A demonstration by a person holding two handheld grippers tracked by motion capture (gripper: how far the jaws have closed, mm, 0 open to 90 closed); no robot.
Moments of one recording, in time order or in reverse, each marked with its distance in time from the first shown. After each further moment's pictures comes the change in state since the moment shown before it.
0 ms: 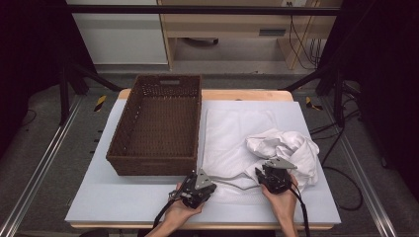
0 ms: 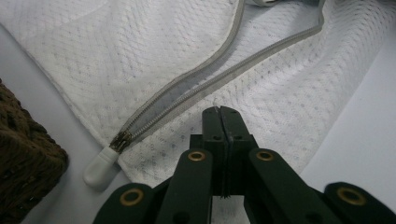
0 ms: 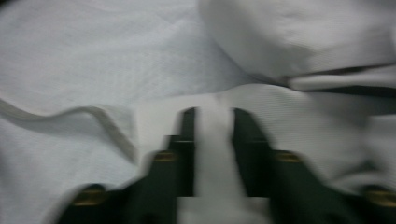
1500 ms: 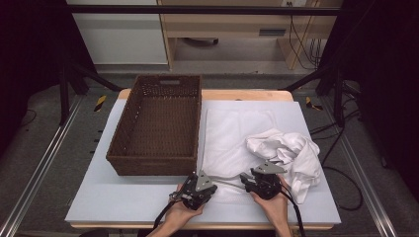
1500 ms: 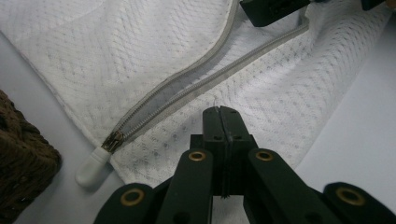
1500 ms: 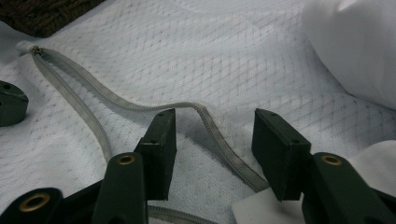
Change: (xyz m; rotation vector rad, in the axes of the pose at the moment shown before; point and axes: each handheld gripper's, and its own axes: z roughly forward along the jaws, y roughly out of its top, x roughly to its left) left arm -0.004 -0.001 0.000 -0.006 -0.001 0.011; right arm 0.028 -0.003 0.004 -0.028 0.187 -0.085
